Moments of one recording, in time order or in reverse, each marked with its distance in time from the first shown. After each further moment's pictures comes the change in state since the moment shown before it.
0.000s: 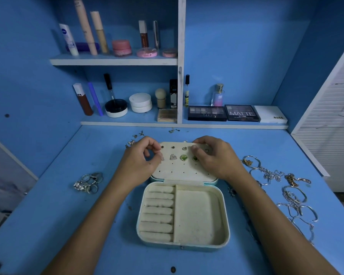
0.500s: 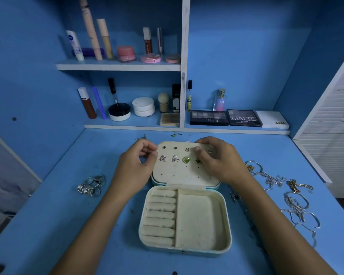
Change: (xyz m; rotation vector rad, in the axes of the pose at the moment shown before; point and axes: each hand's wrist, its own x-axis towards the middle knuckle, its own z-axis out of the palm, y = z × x) left_hand -0.011 0.010 -0.008 -0.099 0.107 -0.093; right_hand -0.005 -0.010 -0.008 0.030 0.042 -0.038
